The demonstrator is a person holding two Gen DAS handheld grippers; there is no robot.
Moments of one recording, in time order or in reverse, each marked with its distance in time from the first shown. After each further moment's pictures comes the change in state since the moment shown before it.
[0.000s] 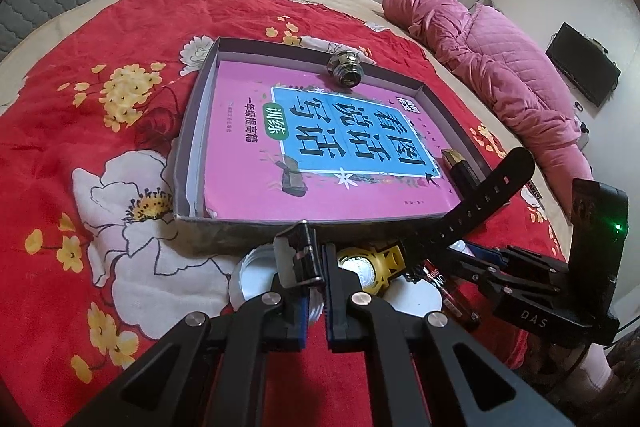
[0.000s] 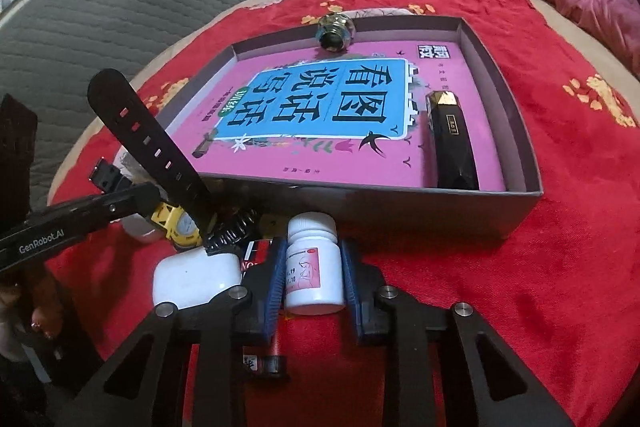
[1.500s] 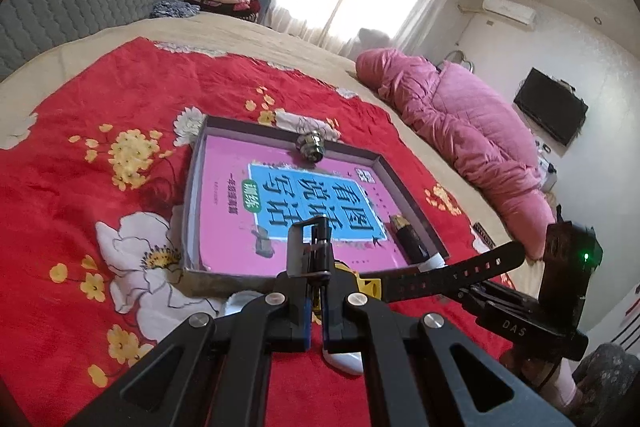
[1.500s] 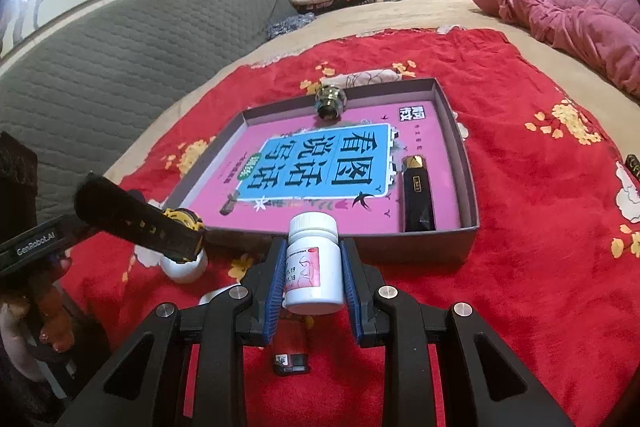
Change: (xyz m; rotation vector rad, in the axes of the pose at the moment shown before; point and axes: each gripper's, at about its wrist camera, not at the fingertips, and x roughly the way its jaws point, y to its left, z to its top) left arm -0.064 -0.005 0.012 -0.022 -0.223 -0.112; right arm -0.059 0.002 0.006 0.063 -0.187 0.015
